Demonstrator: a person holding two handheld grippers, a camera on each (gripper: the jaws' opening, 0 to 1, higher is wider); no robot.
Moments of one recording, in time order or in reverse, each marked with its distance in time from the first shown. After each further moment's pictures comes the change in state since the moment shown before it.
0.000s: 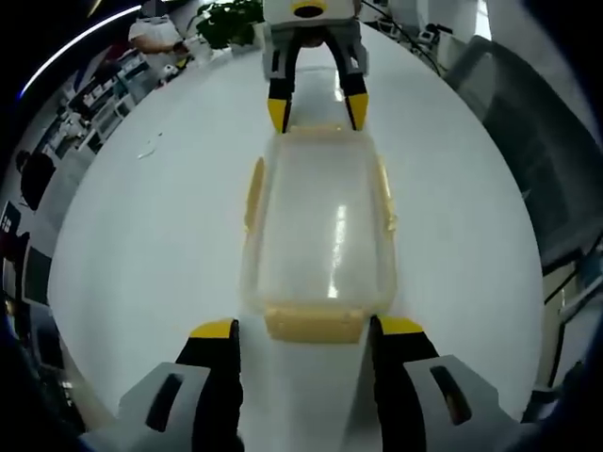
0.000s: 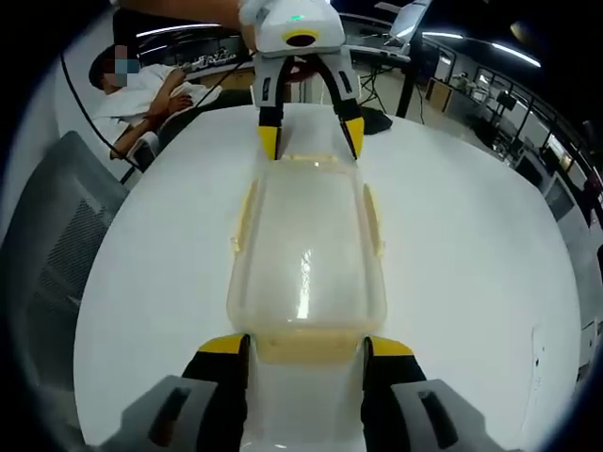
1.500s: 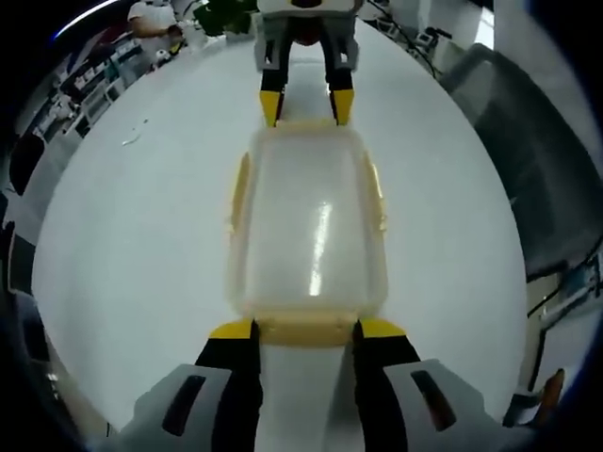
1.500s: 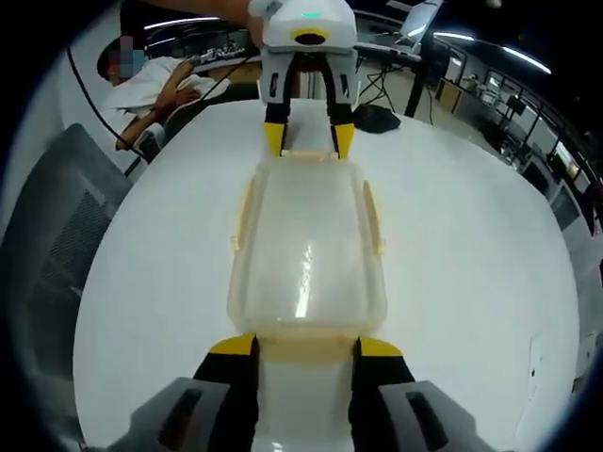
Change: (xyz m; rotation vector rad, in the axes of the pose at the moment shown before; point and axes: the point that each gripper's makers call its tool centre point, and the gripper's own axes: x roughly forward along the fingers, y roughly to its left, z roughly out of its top) left arm 0.003 -0.013 0.000 -0.050 0.051 -0.078; right arm 0.000 0.000 0.001 -0.032 0.036 0.018
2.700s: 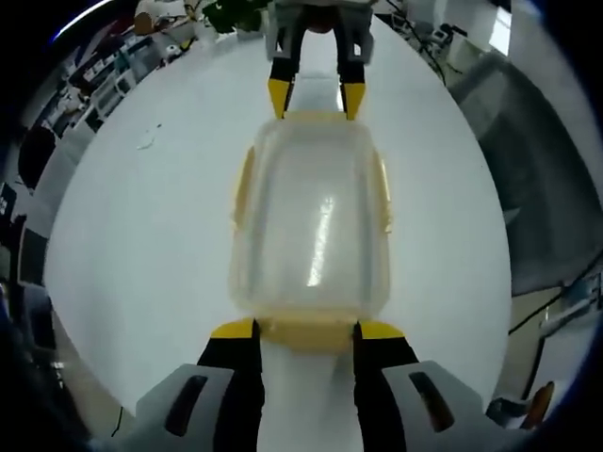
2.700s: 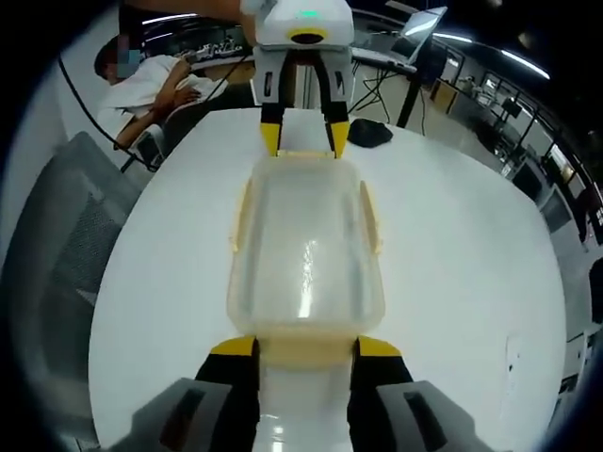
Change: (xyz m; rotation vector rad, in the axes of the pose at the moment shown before) left arm -0.031 -0.006 0.027 -0.013 0.041 0.057; right arm -0.042 0.006 0.006 -0.007 0.011 -0.043
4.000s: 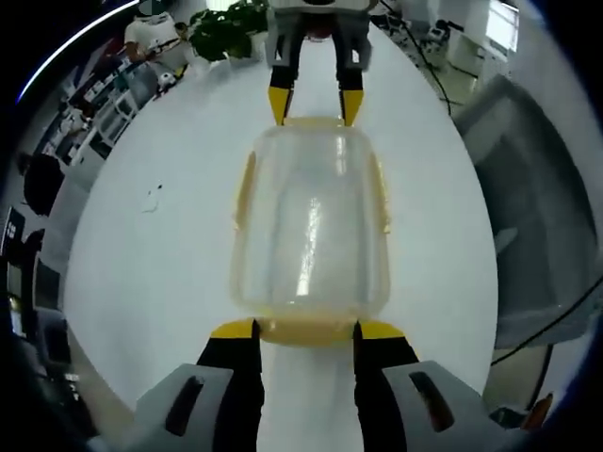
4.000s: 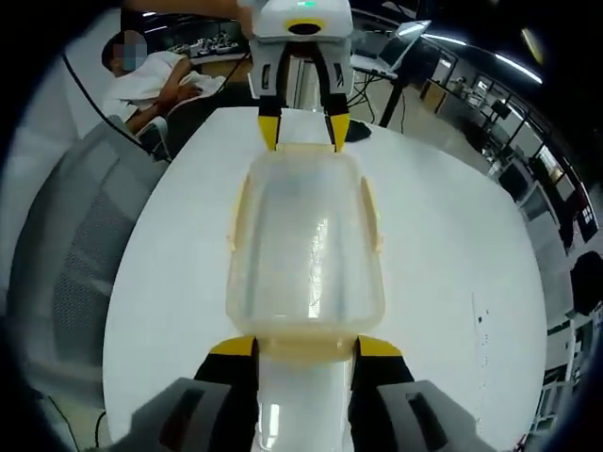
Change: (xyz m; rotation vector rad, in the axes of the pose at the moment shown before) left arm -0.015 -0.009 0.097 0.044 -0.026 0.050; right arm -0.078 0.007 -0.054 -0.006 0.020 -0.065
